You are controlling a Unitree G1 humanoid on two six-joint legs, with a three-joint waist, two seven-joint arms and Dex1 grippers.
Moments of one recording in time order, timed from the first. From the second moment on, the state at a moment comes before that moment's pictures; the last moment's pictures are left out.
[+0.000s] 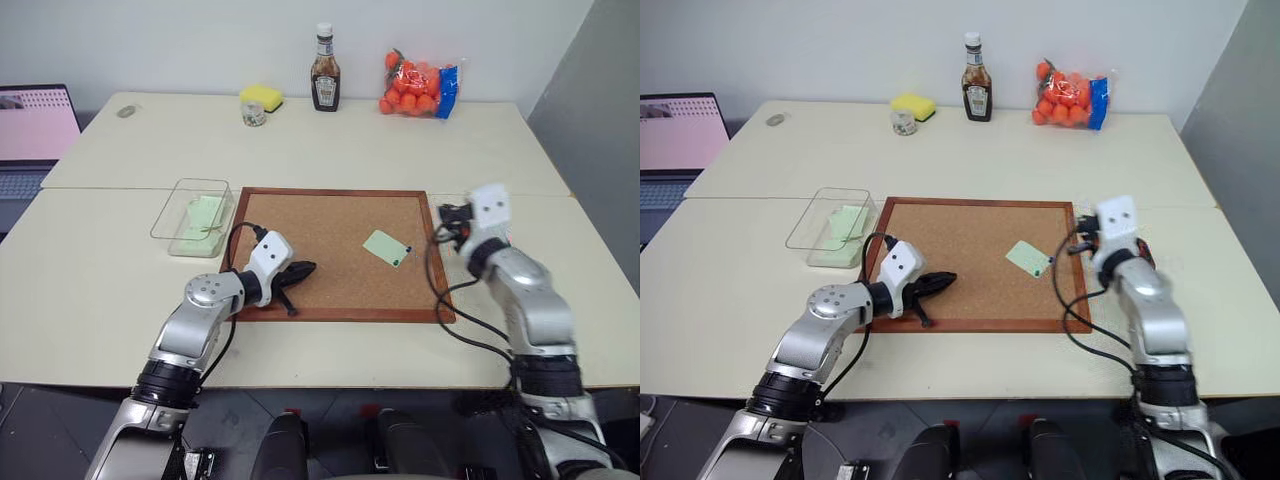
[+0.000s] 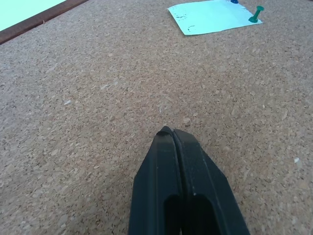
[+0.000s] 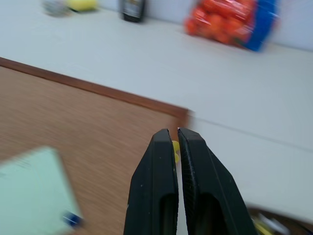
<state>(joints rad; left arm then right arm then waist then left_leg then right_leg) -0.39 0.49 -0.14 0.09 -0.15 0.32 -0.80 -0.40 -0.36 -0.16 -0.08 0.11 0.52 0.30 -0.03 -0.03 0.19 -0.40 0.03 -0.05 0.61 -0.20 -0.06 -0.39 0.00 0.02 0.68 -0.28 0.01</state>
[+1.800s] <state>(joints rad) -0.41 0.49 -0.15 0.12 -0.13 0.28 -0.83 -0.30 -0.19 0.02 -0.06 0.14 0.45 0.28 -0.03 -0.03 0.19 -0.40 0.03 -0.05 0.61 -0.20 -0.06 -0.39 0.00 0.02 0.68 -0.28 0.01</state>
